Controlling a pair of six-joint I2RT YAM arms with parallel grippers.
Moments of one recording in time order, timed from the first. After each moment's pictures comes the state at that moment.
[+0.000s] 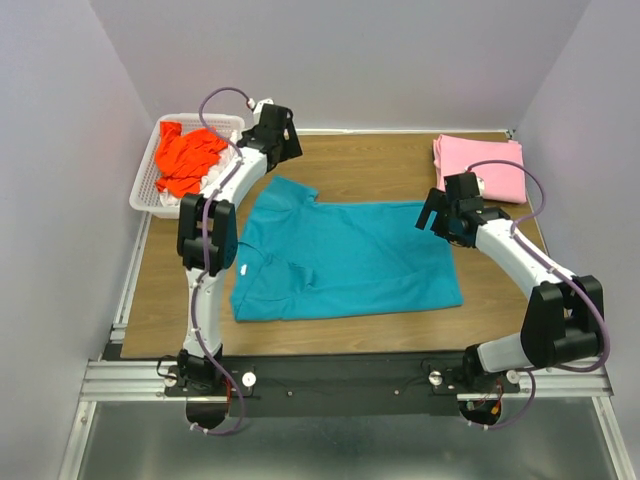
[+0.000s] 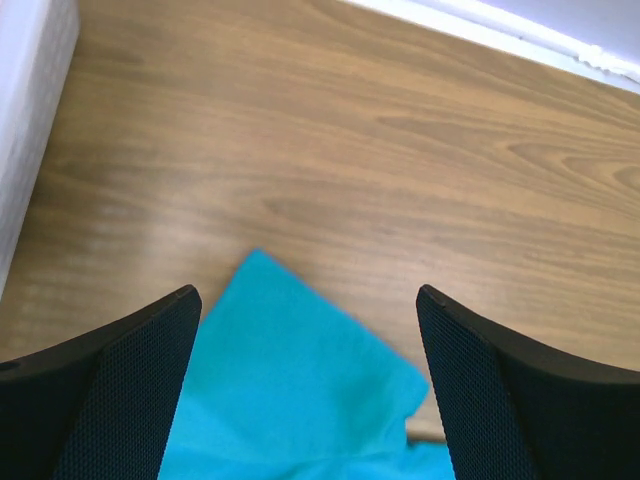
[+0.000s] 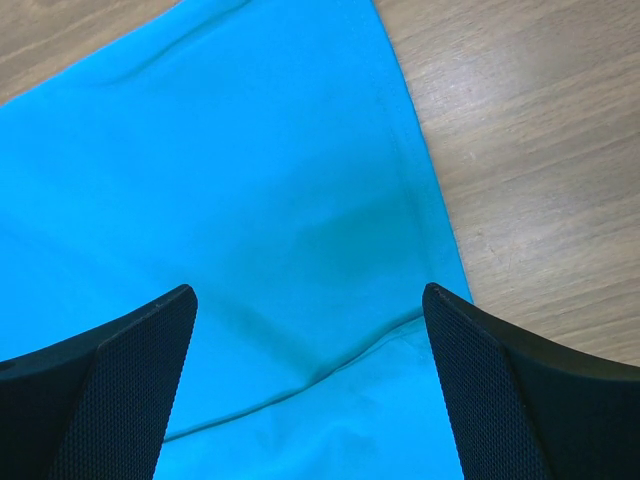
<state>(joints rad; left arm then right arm) -0.28 2.18 1.90 -0.42 -0.26 -0.49 0.20 1.42 0.97 -0.47 0.19 0.52</state>
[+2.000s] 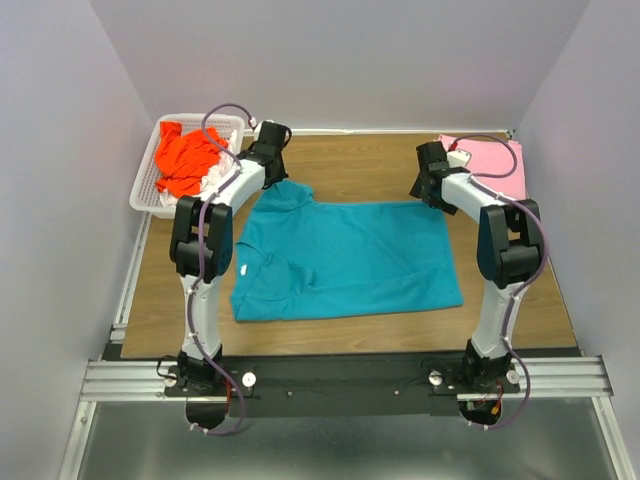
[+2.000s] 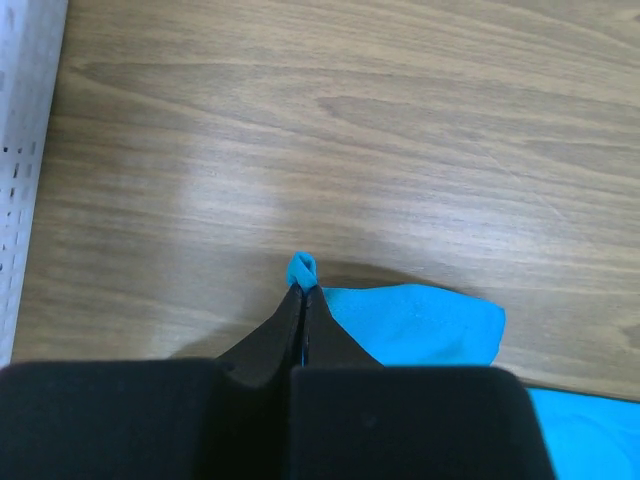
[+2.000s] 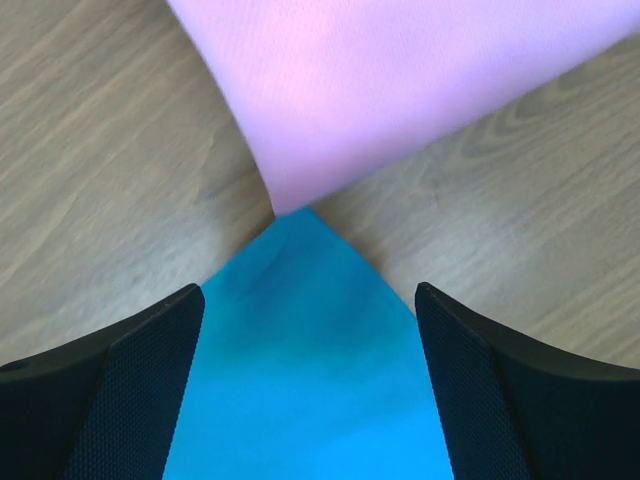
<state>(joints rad) -0.29 2.15 1.76 -0.44 -0.27 -0.42 0.20 1.99 1.43 -0.45 0.50 0.62</state>
